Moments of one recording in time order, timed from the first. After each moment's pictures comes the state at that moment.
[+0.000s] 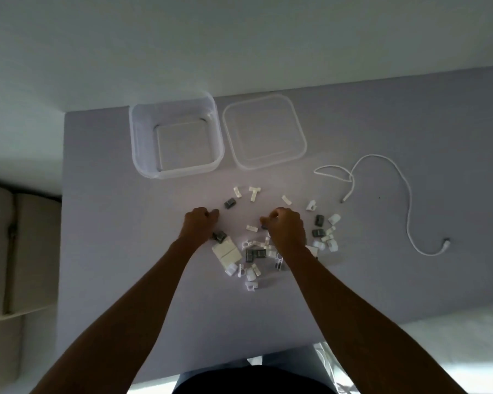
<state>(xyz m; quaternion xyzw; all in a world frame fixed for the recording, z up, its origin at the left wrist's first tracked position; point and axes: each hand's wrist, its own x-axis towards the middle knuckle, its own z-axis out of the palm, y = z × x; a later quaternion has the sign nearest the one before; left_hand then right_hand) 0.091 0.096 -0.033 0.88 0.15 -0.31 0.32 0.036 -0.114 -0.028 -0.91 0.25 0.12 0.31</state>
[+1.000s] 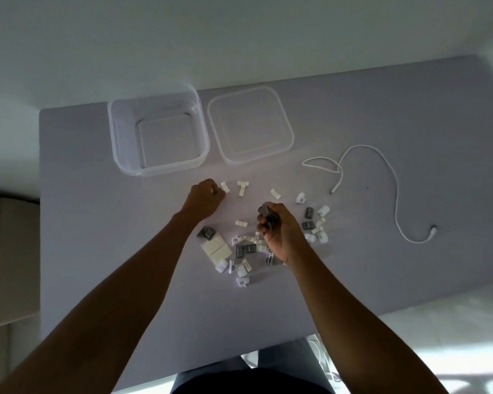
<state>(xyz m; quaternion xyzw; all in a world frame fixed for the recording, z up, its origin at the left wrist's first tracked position) 0.133 0.056 -0.030 0.90 0.03 -0.29 0.32 0.014 -0.122 -0.004 -0.31 0.35 0.11 0.88</state>
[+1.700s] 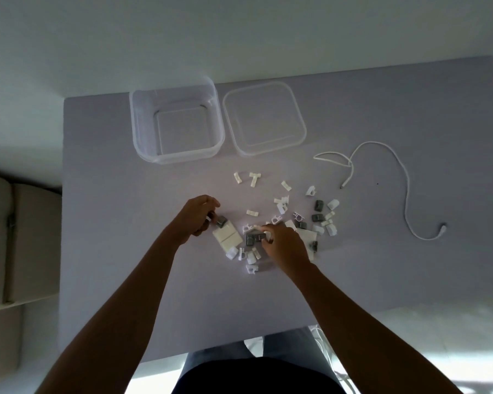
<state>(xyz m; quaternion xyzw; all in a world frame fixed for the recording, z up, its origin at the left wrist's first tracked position) 0.071 0.114 -0.005 0.75 0.14 -0.38 0.53 -0.041 -0.108 -0.038 -0.95 0.08 0.14 0.25</state>
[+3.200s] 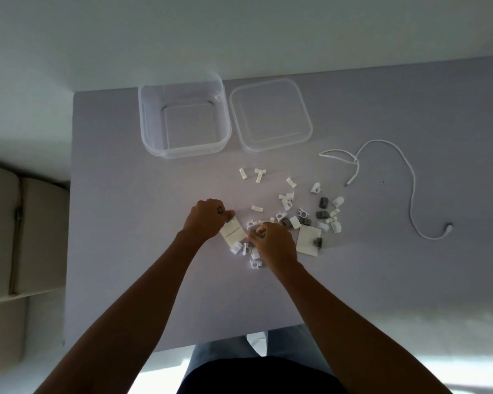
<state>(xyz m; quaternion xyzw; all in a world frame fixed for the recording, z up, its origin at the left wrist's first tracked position) 0.052 0.104 -0.027 0.93 -0.02 -0.26 0.26 -0.040 -0.069 -0.033 -0.93 0.16 0.14 0.30</state>
